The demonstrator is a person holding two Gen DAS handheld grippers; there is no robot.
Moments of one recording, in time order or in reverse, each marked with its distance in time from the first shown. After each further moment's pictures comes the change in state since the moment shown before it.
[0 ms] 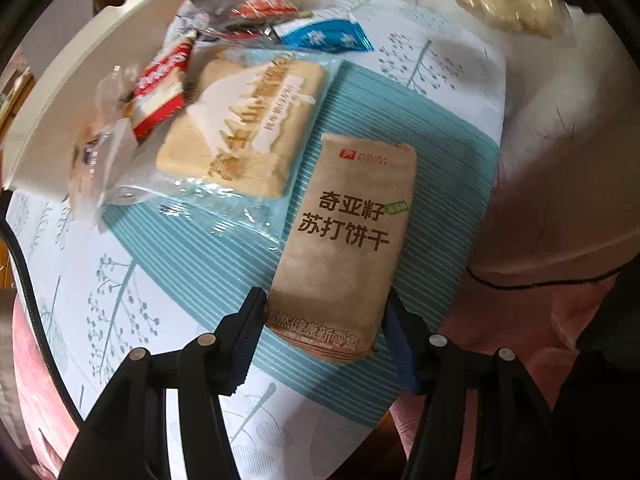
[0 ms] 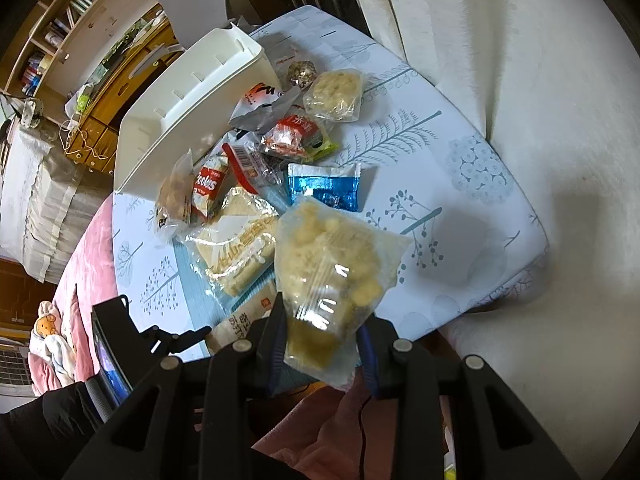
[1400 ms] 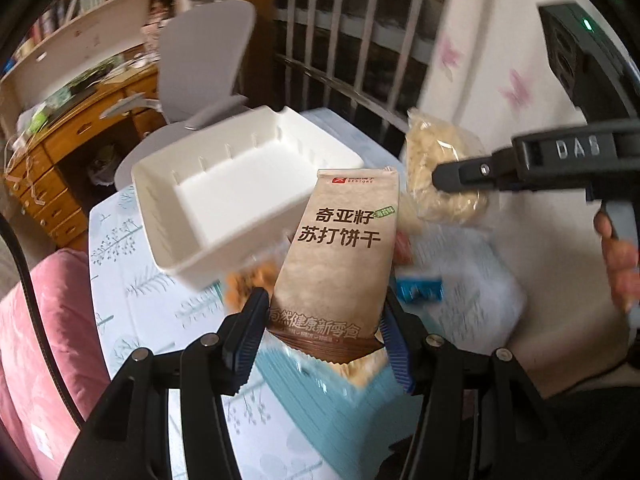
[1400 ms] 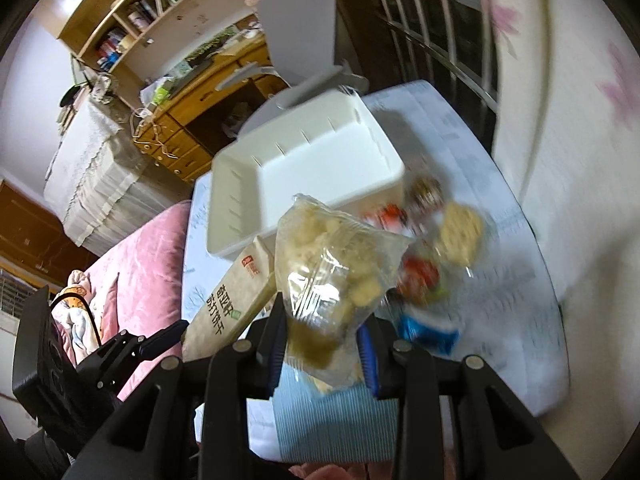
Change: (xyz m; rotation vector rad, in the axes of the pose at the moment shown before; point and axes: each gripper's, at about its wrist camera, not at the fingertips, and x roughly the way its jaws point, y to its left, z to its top) left arm -0.171 0.118 0.073 -0.425 -0.403 0.083; right arm -0.038 0.103 0.117 -0.242 -0.124 0.181
